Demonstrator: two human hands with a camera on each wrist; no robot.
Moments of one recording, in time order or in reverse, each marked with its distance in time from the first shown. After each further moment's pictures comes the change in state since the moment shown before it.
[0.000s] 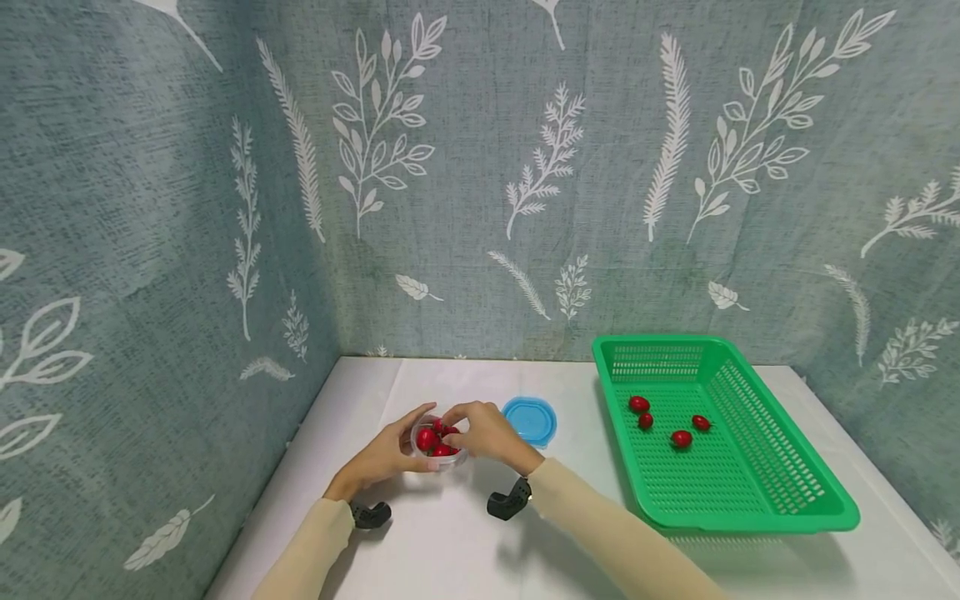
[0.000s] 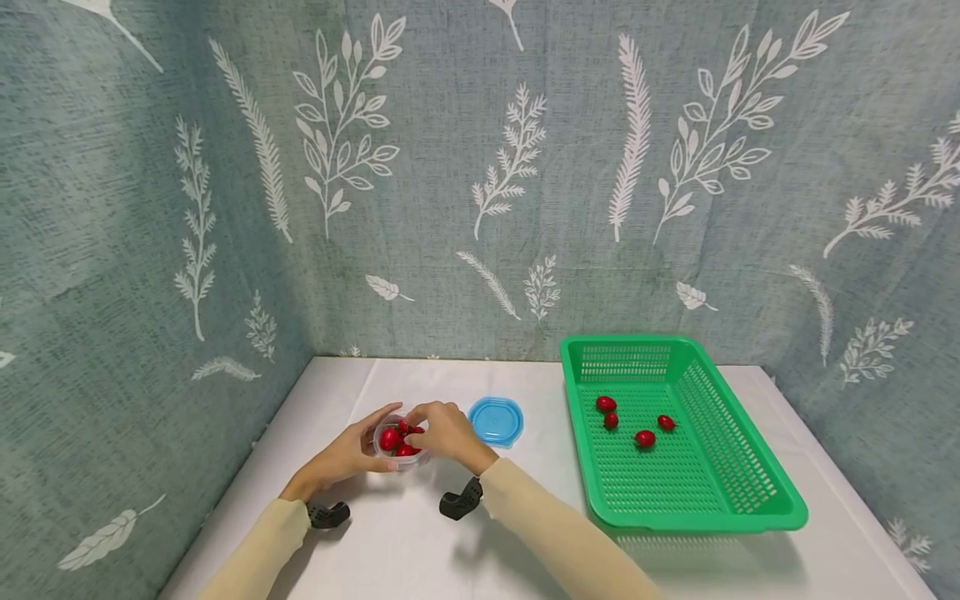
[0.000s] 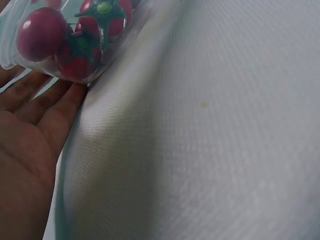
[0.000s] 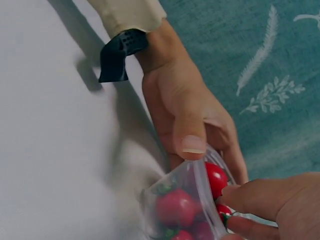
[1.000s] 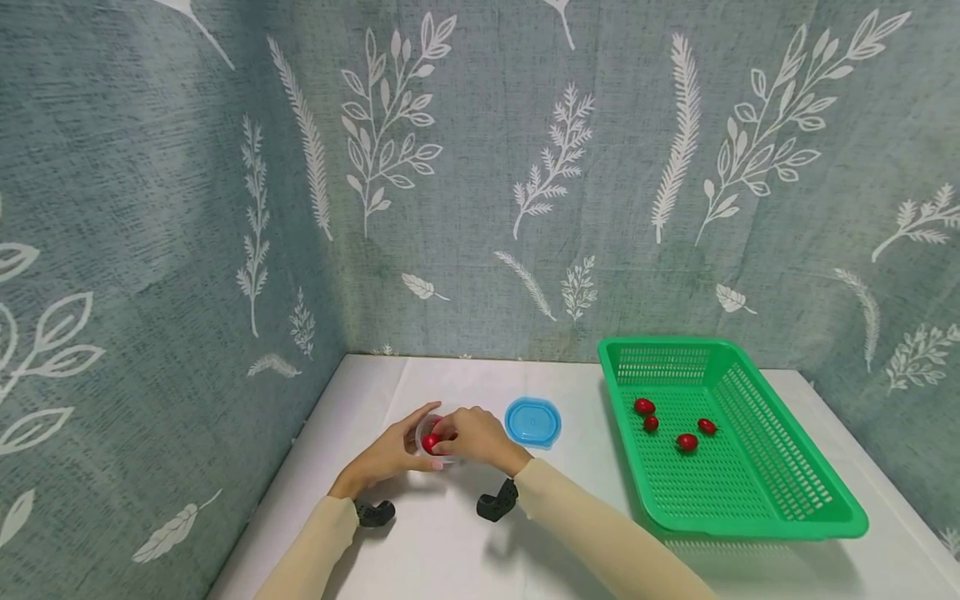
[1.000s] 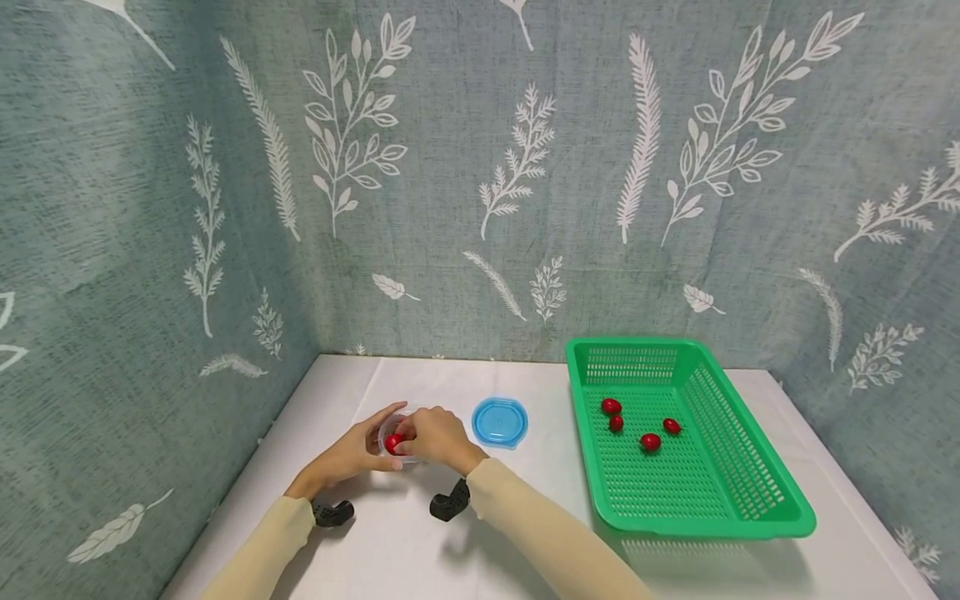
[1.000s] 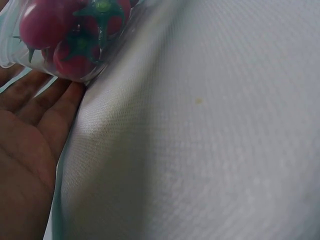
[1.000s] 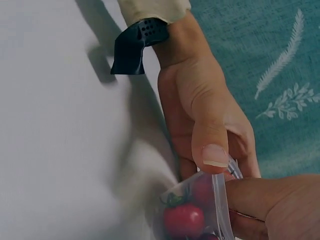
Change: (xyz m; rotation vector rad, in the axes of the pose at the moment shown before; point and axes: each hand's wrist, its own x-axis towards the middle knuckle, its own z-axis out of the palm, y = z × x) left_hand -0.002 -0.001 0.000 -0.055 -0.035 0.032; right_hand 0.012 -0.009 0.015 -0.213 -0.077 -0.106
